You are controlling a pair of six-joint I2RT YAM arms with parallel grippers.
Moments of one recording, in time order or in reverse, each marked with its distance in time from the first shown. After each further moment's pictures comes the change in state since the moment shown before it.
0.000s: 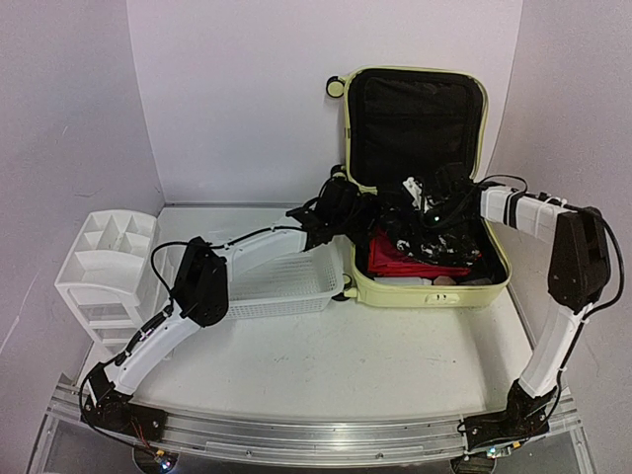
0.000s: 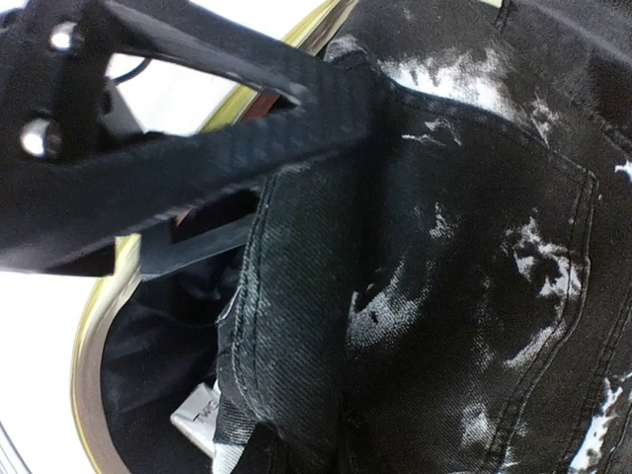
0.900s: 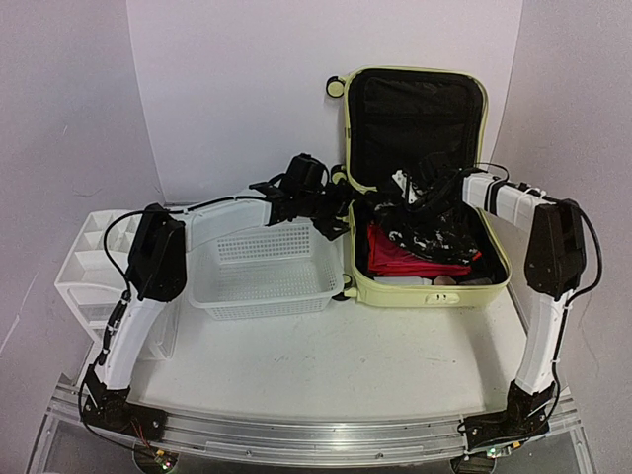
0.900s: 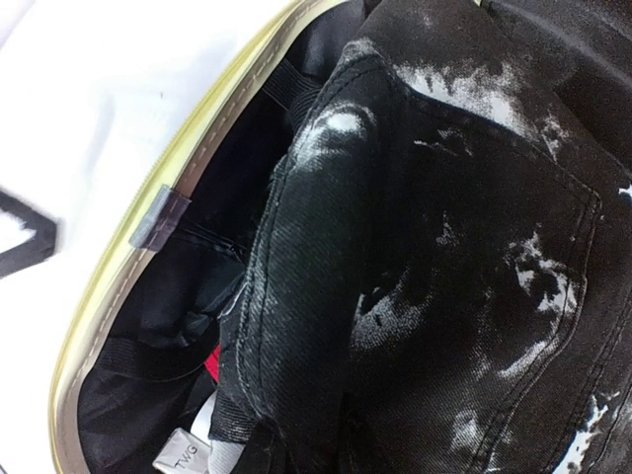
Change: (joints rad) left arm 0.096 -0.394 -0.496 -0.037 0.194 0.029; right arm 0.027 0.179 0.270 -0.143 0.121 0.037
